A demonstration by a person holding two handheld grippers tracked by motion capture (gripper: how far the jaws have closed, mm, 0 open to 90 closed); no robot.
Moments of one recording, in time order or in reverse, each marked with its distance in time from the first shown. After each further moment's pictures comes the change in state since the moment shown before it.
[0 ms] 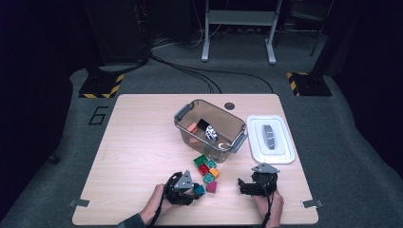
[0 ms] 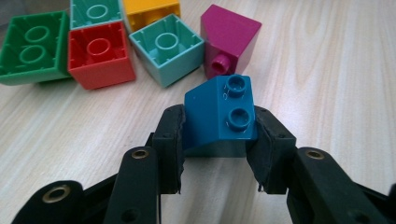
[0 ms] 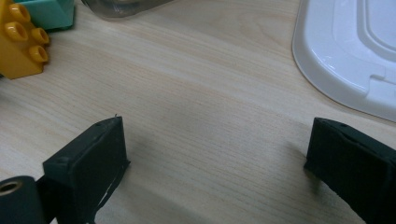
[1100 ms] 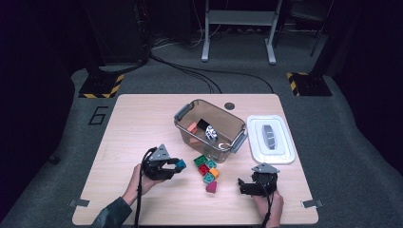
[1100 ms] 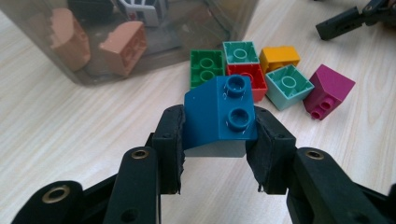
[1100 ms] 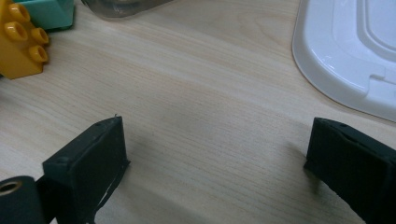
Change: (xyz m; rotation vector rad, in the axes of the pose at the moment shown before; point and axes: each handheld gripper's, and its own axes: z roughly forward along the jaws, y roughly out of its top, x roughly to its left) left arm 0.068 0.012 -0.069 -0.076 0.135 -0.149; right arm 0.000 0.000 0.000 -0.001 -0.004 0.002
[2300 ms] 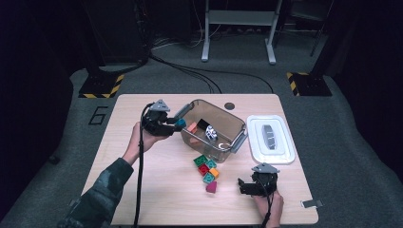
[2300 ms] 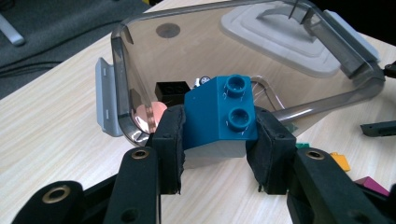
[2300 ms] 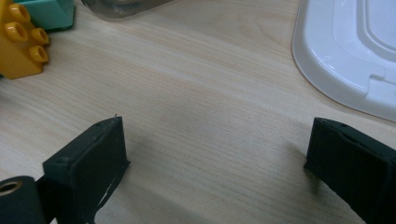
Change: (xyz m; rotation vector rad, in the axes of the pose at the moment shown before) left arm 0.069 0.111 -0.020 -0.008 0.076 -0.061; right arm 0.000 0.000 0.000 0.000 0.003 -0.001
